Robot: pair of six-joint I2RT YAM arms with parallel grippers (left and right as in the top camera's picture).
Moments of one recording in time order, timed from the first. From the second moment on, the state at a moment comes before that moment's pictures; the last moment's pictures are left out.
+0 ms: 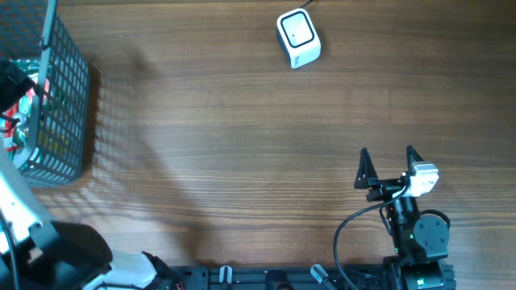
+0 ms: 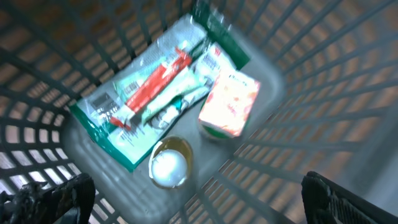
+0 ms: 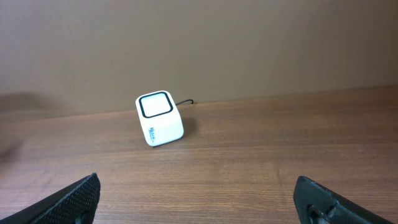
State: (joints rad) left arm 0.64 1.67 1.75 -1.02 -0.05 -0.20; right arm 0.12 0.03 0.01 0.00 0.02 0.15
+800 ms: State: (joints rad) left arm 0.68 1.83 1.59 -0.94 0.00 -0.14; right arm 0.12 0.03 0.01 0.00 0.02 0.15
